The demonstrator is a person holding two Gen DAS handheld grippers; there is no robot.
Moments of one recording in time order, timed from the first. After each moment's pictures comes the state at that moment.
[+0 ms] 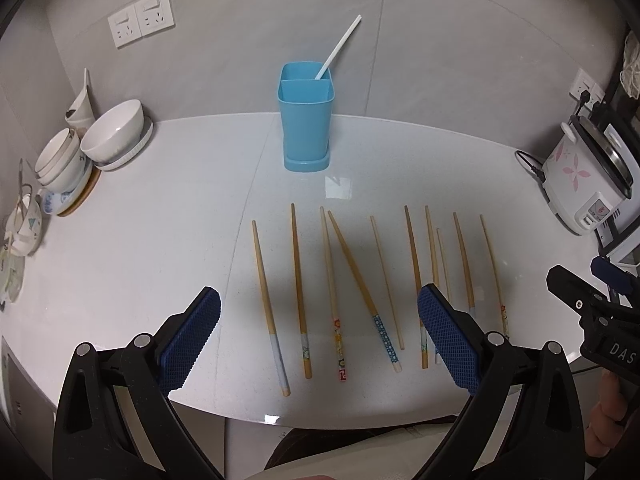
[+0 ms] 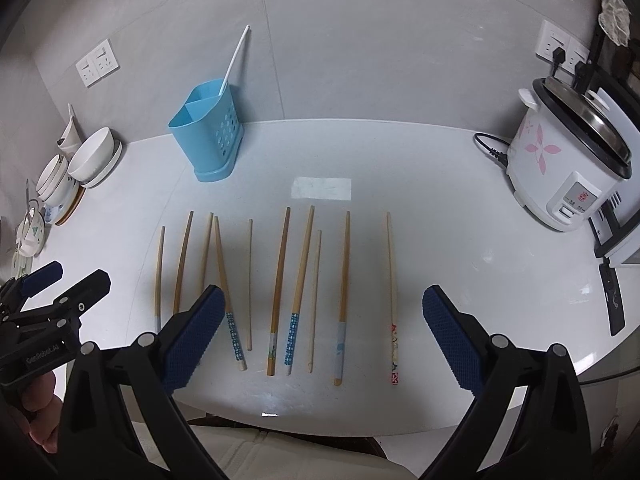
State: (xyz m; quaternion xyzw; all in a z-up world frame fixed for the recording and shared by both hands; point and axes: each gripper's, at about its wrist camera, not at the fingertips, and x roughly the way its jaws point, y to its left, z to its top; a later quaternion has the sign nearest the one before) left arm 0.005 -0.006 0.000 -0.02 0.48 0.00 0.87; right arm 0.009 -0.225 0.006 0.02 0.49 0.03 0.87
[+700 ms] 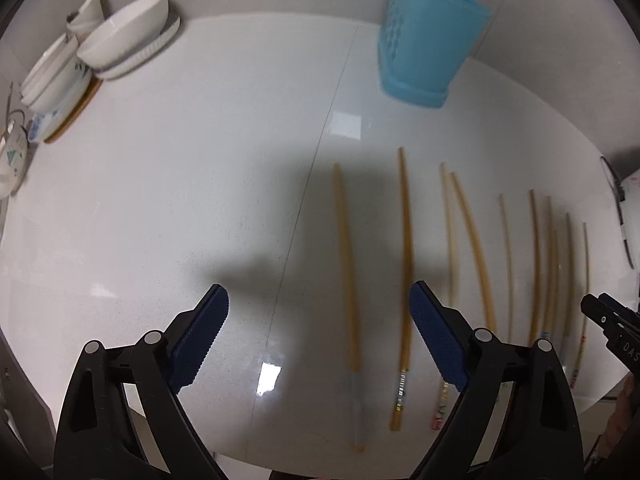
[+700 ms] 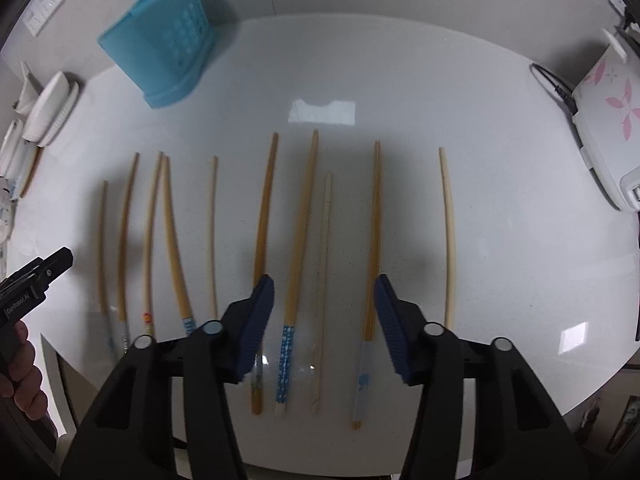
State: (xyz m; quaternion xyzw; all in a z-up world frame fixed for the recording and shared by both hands) left arm 0.084 0.086 -0.128 -0.07 0.59 0.07 0.80; right arm 0.096 -0.202 -0.122 0.01 0.62 0.02 0.79
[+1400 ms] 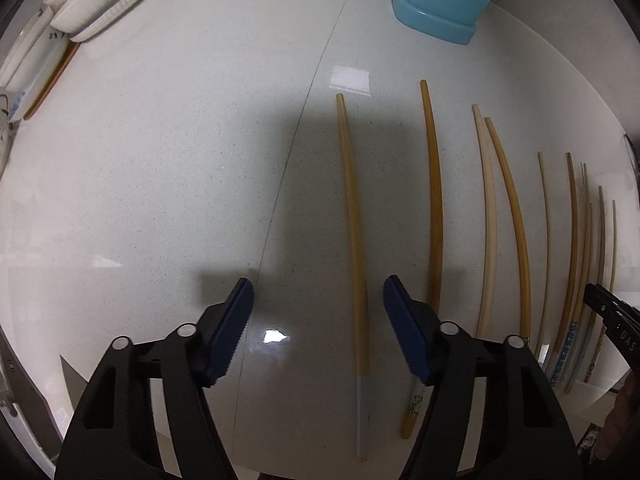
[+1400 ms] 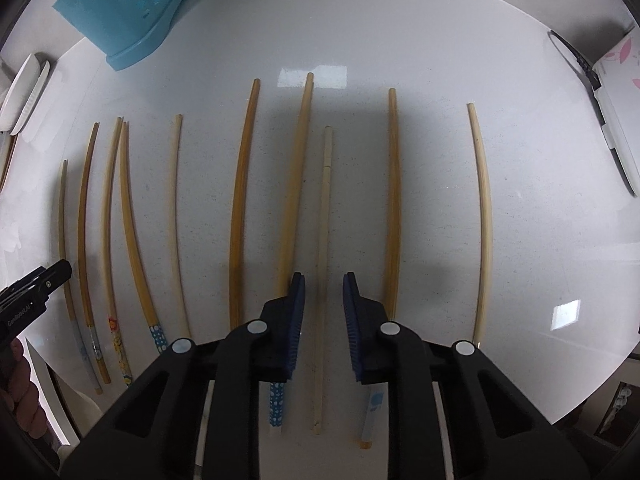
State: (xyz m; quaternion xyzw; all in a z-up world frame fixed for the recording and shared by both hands) left arm 0.099 0.086 -0.176 -0.06 0.66 0.07 0.75; right arm 0.108 -0.193 -0.173 0.00 0.66 0.01 0.75
